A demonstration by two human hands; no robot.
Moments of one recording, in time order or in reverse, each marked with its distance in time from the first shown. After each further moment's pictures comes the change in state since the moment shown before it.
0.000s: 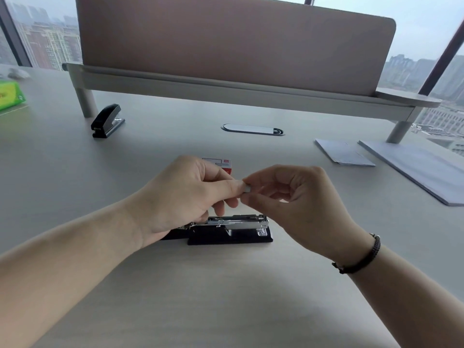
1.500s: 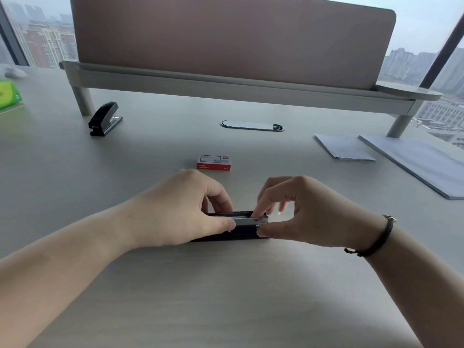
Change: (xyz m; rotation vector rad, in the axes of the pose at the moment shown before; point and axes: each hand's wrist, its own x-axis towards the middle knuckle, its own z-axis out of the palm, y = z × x) left_hand -0.004 -0.015 -0.009 0.730 -0.048 0.115; right_hand 0.003 0.018 -0.024 -0.372 -0.402 0.012
